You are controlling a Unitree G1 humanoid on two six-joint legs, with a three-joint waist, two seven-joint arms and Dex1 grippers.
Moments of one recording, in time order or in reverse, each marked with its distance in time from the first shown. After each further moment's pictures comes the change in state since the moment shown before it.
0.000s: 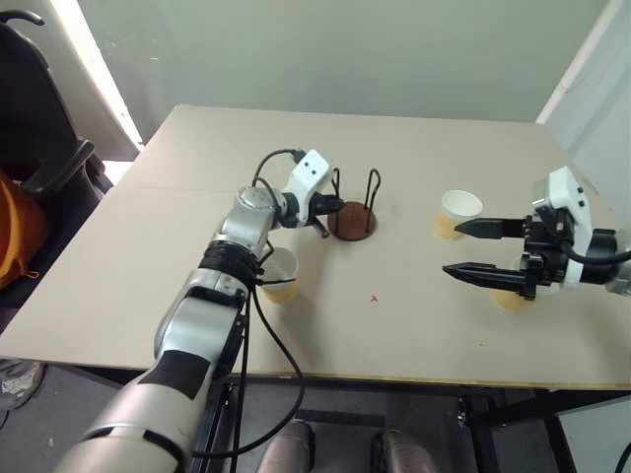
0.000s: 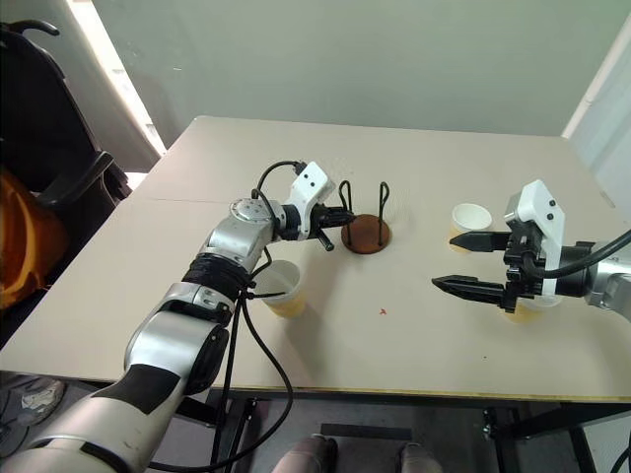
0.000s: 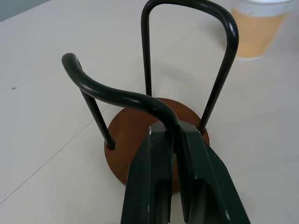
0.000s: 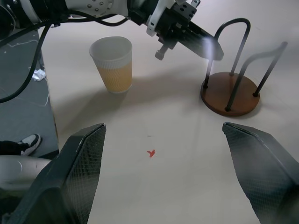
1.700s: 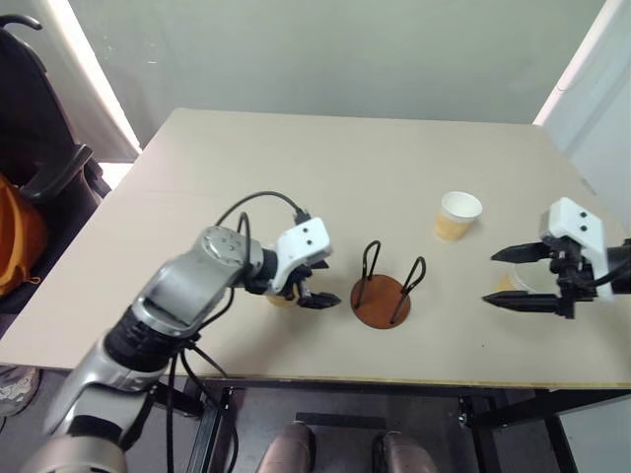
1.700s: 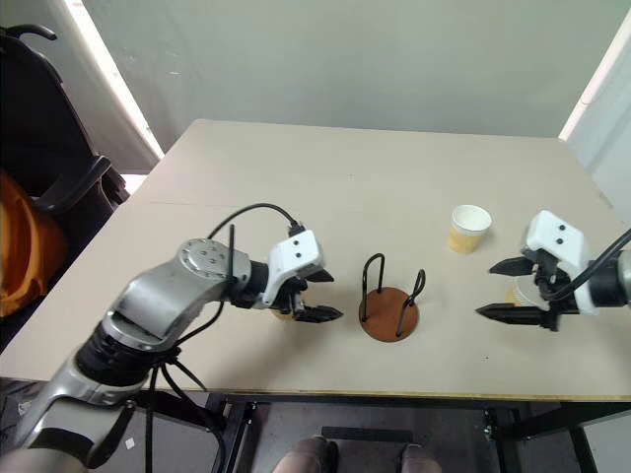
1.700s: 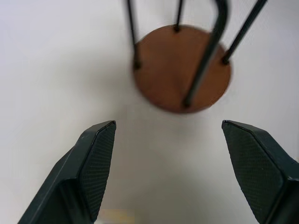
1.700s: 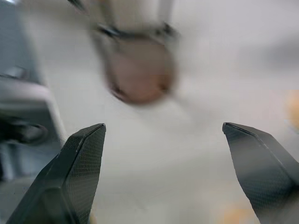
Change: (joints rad) left arm 0.394 0.464 -0.212 -1.211 -0.256 0.753 -0.111; right arm 0.134 -0.282 0.086 0.180 -0.265 -0.171 0.184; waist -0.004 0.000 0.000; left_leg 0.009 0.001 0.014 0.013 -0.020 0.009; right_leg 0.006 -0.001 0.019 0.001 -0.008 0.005
